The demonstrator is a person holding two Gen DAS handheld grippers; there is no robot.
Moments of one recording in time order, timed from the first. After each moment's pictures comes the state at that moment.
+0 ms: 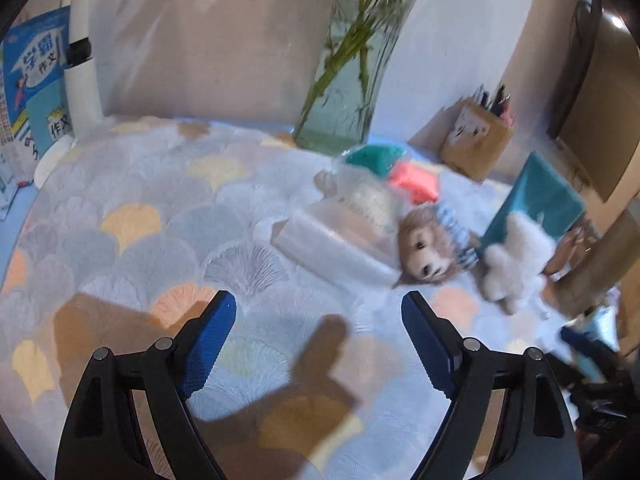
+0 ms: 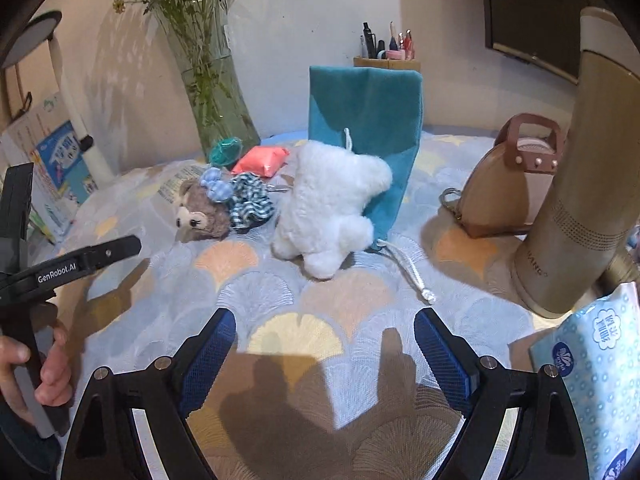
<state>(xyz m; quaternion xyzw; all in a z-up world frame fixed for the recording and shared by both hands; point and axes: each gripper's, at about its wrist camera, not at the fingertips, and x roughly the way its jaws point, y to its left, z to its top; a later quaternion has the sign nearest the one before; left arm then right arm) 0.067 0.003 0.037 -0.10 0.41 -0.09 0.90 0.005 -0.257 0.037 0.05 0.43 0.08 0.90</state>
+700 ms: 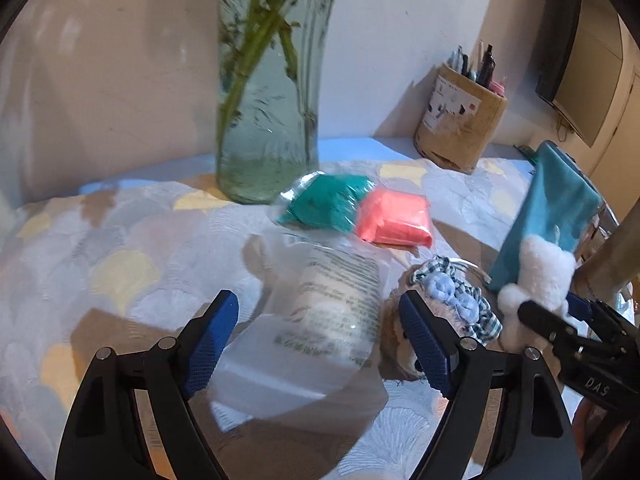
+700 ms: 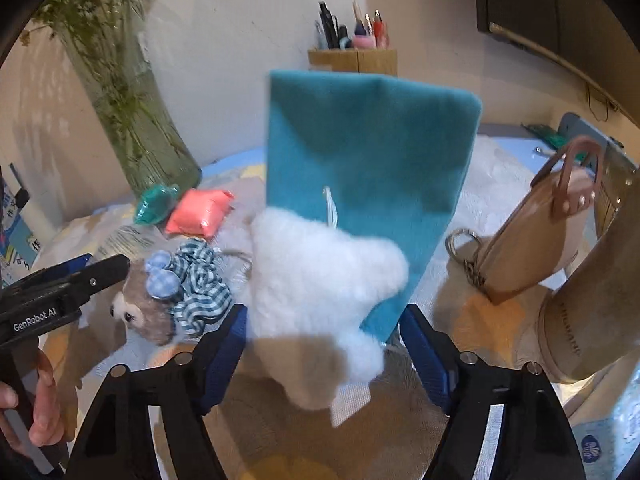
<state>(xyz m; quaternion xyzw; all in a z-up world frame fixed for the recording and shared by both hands) 0.165 -0.037 0.023 -0.01 0.44 -0.17 0.88 0.085 -0.256 0.032 0.08 0.41 -0.03 0.91</state>
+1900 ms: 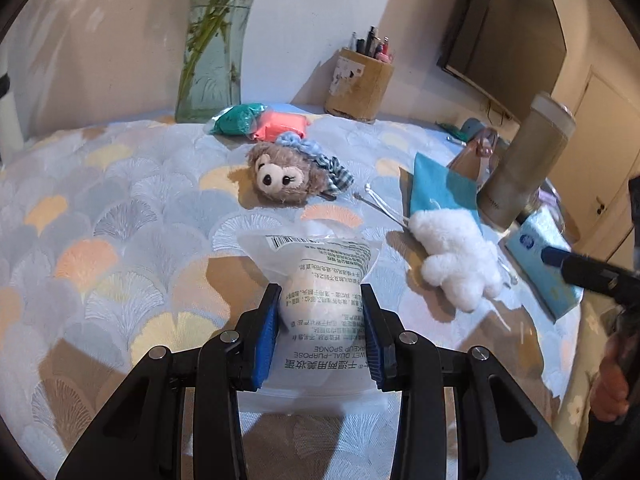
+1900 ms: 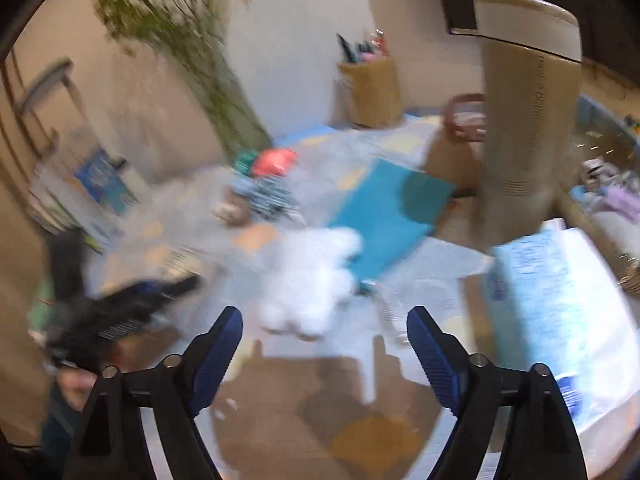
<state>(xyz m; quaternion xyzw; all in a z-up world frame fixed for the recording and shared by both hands) 0.009 -0.047 0.025 -0.03 0.41 -0.24 0.88 -0.065 -0.283 0.084 0.13 0.41 0.12 0.89</state>
